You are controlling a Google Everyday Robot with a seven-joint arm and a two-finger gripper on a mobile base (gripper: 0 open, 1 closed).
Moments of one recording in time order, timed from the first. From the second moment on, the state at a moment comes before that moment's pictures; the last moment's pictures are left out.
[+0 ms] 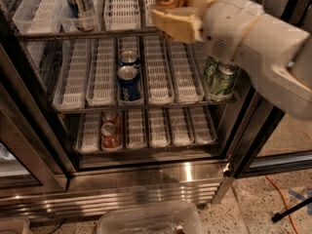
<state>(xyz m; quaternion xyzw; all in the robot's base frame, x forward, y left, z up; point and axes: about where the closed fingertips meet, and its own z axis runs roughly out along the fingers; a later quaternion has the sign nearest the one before) 0.540 -0.039 1.095 -0.34 0.54 0.20 0.74</state>
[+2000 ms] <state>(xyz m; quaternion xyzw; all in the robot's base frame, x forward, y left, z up) 0.484 -0.054 1.026 -0.53 0.53 0.31 0.59</state>
